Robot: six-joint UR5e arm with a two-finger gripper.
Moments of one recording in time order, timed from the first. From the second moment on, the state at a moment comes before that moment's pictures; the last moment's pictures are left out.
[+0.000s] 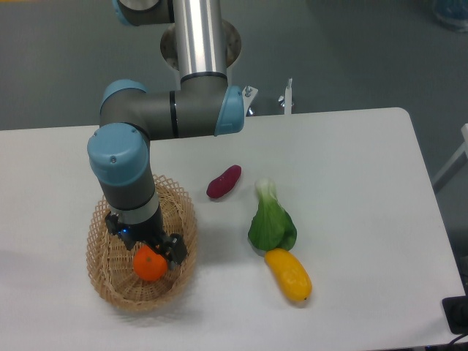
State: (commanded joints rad) arm 2.07 -2.00 -1.53 -0.99 1.57 0.57
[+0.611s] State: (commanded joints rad) arm 2.07 -2.01 -1.52 -0.99 1.57 0.56
